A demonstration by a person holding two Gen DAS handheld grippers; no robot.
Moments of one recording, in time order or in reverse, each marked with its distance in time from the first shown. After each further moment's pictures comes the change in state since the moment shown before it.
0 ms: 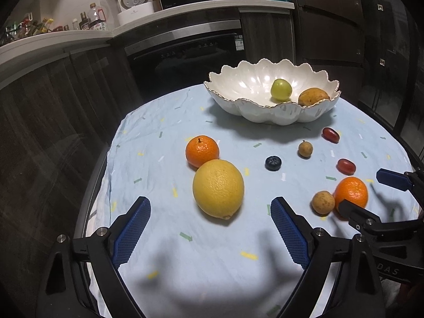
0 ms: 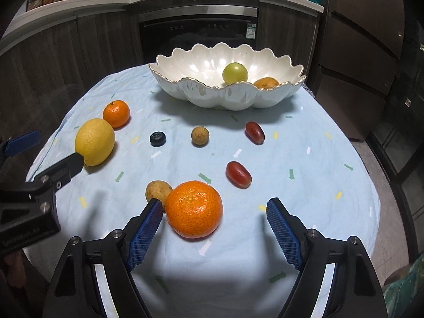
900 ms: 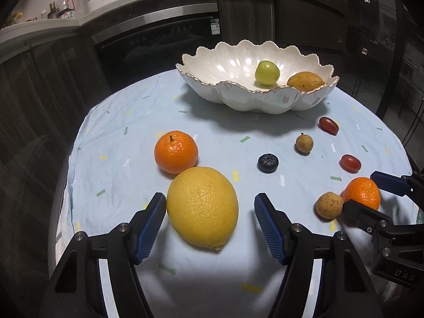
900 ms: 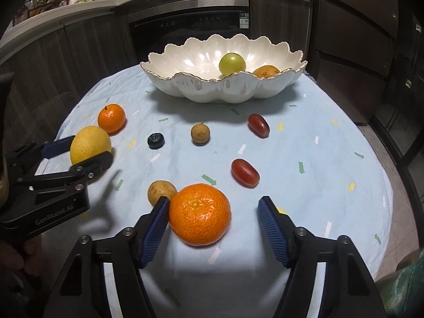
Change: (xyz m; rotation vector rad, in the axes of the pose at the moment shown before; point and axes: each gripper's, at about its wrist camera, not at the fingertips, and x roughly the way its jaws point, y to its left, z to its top) left arm 0.052 -0.002 0.012 0.050 0.069 -0.145; right arm 0.011 -0.003 0.005 0.079 0.027 0.047
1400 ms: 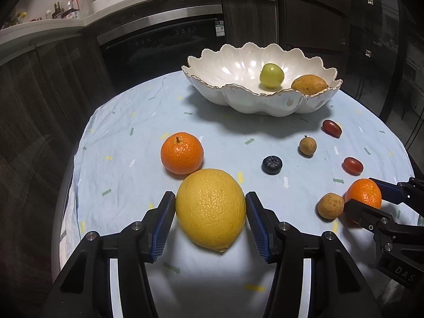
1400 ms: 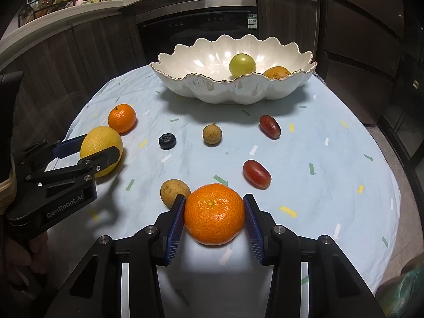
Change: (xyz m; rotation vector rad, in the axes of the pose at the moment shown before) left arm -0.005 0.002 -0.001 -0.013 -0.005 0.017; right arm 0.000 0.005 0.000 -0.013 -0.002 0.031
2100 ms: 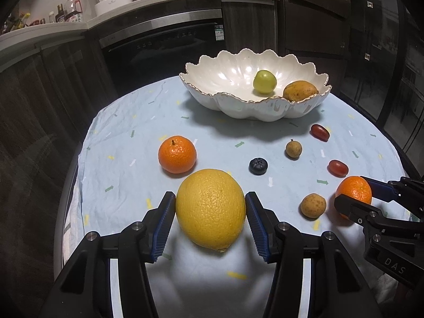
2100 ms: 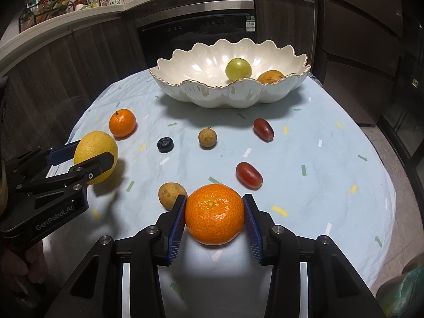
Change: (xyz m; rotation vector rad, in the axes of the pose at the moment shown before) left arm -0.021 -0.011 0.001 -0.012 -0.014 0.006; right arm -0.011 -0.006 0.001 0.010 -0.015 0.009
